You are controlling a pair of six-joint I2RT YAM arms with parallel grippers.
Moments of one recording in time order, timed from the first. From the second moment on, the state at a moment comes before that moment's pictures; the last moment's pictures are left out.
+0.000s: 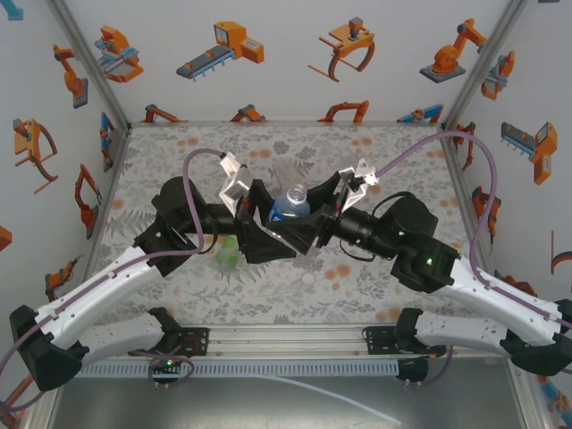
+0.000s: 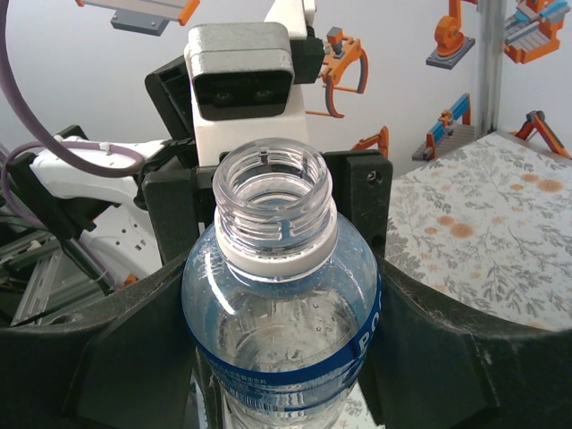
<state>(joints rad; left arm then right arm) -0.86 1.02 0.95 0.23 0.88 -0.39 1.11 0.93 1.08 0.06 -0.12 0.31</state>
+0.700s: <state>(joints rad) -0.86 0.98 0.96 -0.02 0.69 -0.24 1.11 0.87 1.13 -0.14 0.04 0.26</state>
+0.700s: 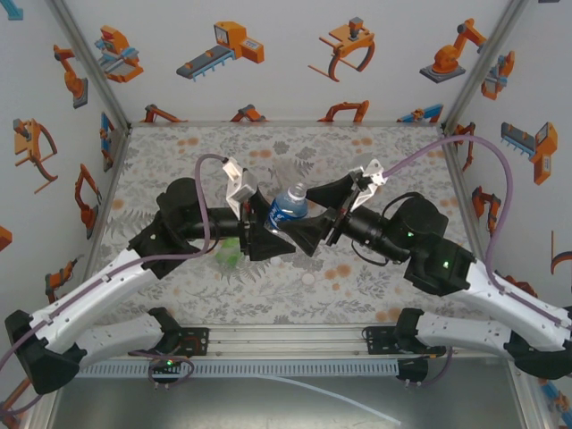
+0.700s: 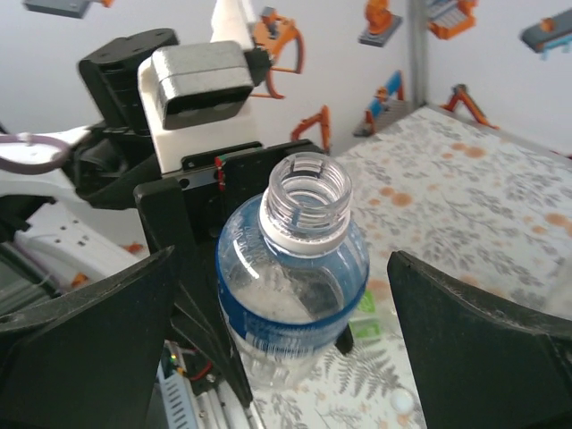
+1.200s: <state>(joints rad) -0.78 0.82 0.88 -0.27 0.33 -0.19 0.98 0.87 1.14 -0.44 0.21 0.36</state>
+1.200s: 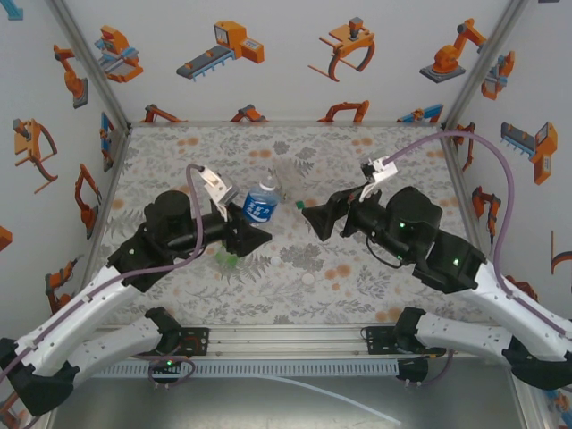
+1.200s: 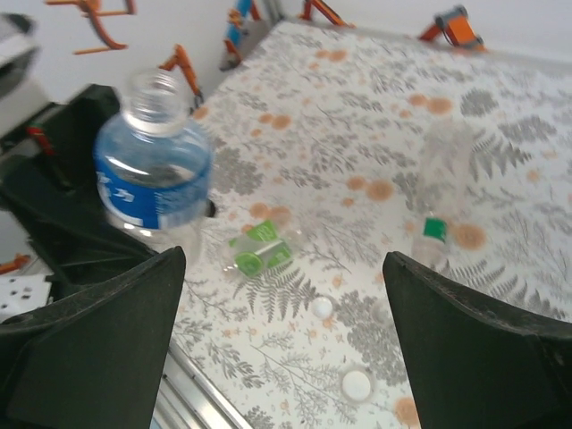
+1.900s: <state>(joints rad) -0.73 0.73 0.80 -0.38 0.28 -0.19 0.86 1.11 0.98 -0.65 0.14 0.61</state>
